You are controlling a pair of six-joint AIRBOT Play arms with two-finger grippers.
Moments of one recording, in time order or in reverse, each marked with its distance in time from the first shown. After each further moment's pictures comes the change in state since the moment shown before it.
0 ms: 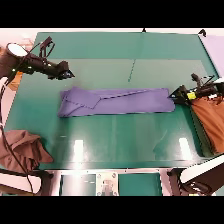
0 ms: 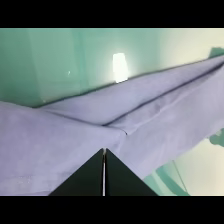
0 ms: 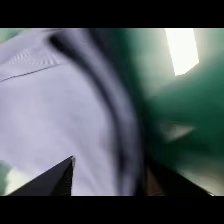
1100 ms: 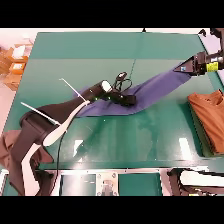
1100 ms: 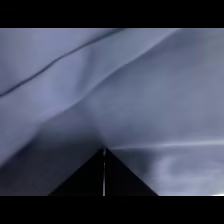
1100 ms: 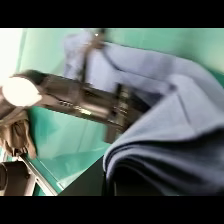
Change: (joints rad) left arm -0.676 -0.394 0.098 -0.156 0.450 -0.046; right arm 0.134 0.445 0.159 0.248 0.265 -0.029
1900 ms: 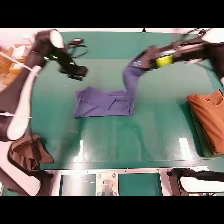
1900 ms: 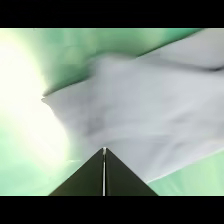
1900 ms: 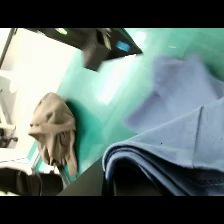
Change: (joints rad) left arm 0.443 0.231 0.335 0.728 -0.773 -0.138; right arm 0.573 -0.058 -0.002 0.066 -0.401 0.098
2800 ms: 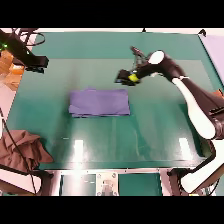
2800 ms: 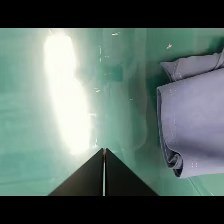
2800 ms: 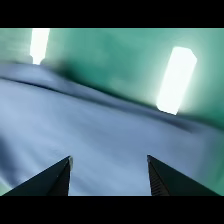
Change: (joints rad) left arm 0.223 0.101 0.006 0.107 -0.090 0.066; right arm -0.002 -0.315 0.052 -0.396 -0.130 0.260
